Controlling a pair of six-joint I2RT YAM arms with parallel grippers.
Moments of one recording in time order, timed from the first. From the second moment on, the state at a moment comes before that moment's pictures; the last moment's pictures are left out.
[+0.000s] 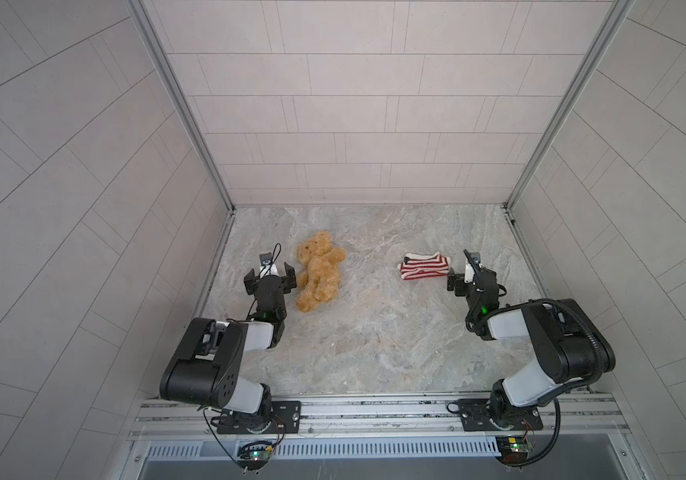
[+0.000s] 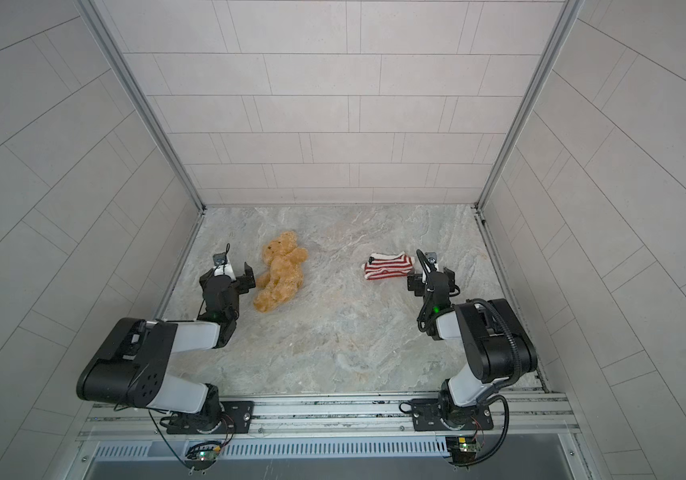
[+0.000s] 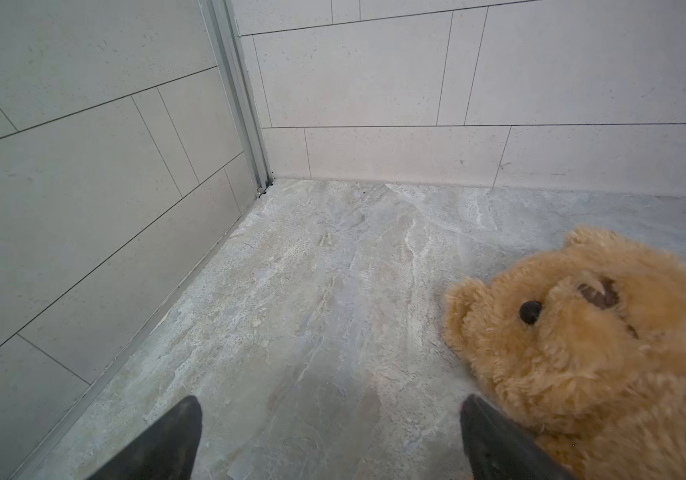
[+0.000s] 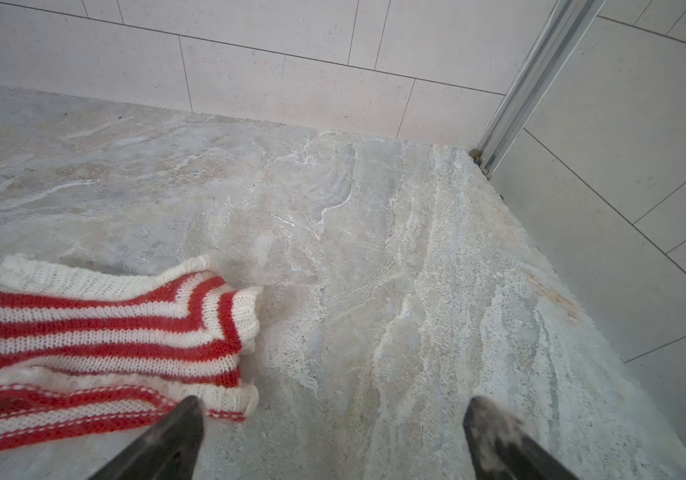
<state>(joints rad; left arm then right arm) -0.12 1.47 0.33 0.89 -0.43 -0.01 0.07 1.58 0.37 0.87 0.25 -0.07</state>
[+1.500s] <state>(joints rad) -0.12 1.47 0.33 0.89 -0.43 -0.01 0.07 1.58 0.37 0.86 0.26 -0.07</state>
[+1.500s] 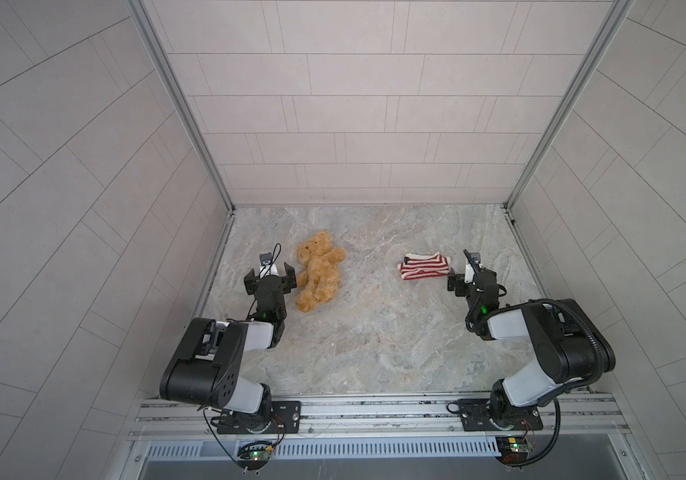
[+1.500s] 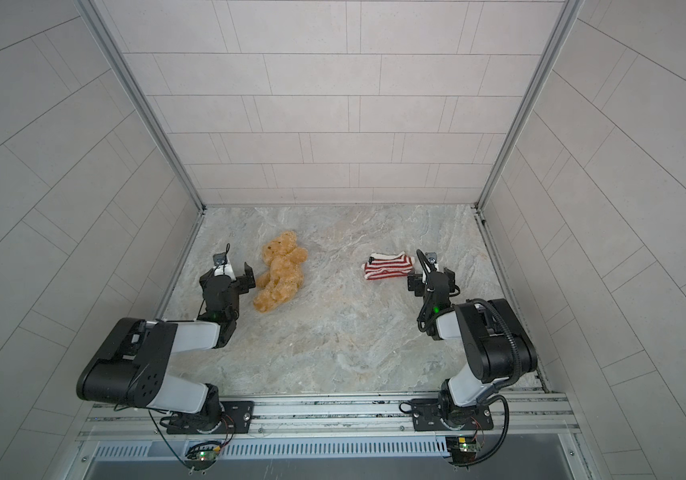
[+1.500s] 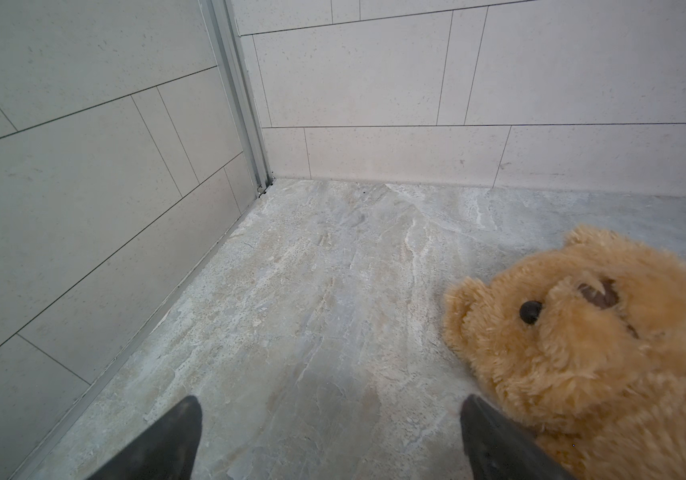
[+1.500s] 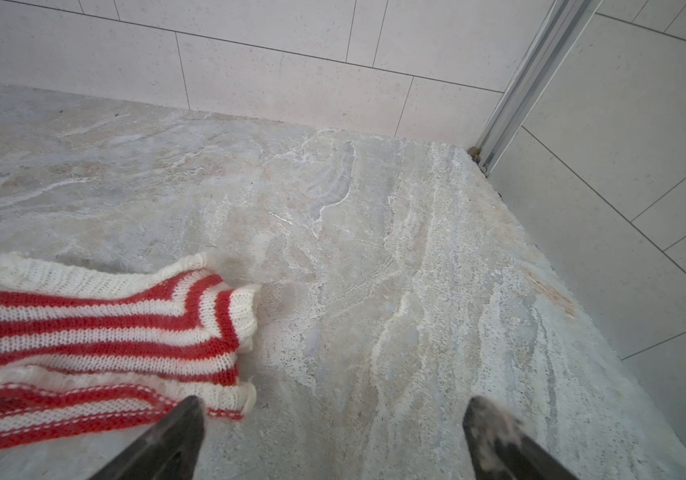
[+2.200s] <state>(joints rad) -0.13 1.21 0.37 0.62 -0.41 -0.05 0.07 1.35 0.37 0.71 0.28 -0.06</state>
